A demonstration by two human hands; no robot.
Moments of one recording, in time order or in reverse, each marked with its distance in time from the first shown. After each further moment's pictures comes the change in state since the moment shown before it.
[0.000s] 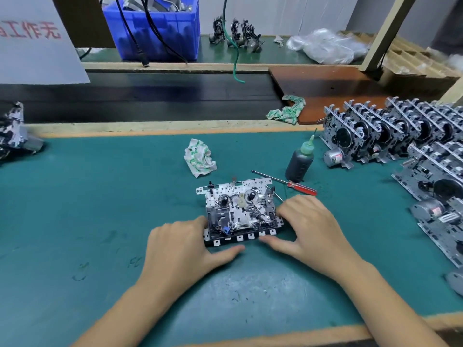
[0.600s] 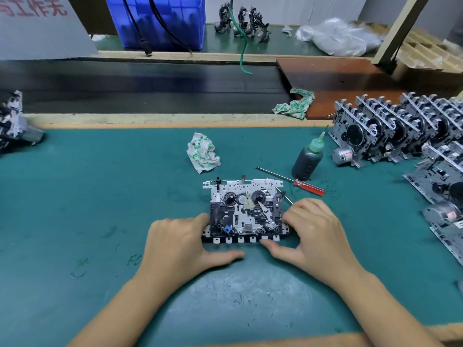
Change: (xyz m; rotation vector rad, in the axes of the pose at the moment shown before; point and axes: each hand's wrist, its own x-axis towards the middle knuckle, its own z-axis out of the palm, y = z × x) left_hand 0.003 -0.013 0.012 -0.159 0.161 0.149; right_hand -0.004 -0.005 0.011 0.023 0.186 -0.013
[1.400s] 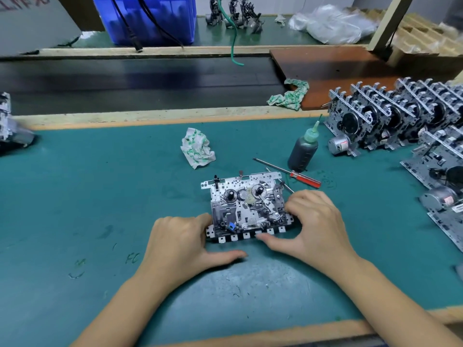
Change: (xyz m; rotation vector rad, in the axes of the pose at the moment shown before) left_hand -0.002 0.002 0.001 -0.105 -0.047 0.074; right_hand -0.004 0.003 0.003 0.077 0.019 0.124
